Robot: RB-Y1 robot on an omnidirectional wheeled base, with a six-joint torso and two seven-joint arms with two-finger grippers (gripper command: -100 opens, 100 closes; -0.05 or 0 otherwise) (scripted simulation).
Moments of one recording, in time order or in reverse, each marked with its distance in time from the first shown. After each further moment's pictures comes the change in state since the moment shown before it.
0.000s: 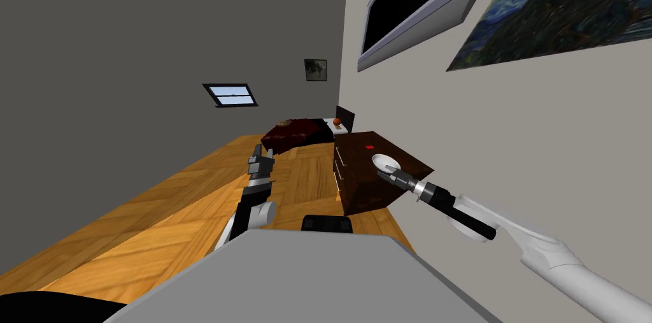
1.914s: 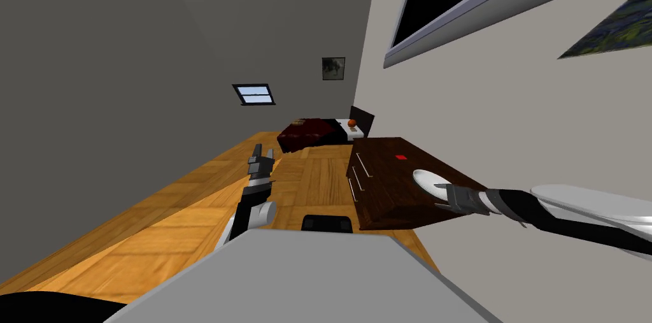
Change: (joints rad) left arm 0.000 0.000 0.000 0.000 0.000 0.000 0.000; right arm 0.089 -0.545 0.145 0.431 0.287 -0.154 0.167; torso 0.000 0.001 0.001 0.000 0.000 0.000
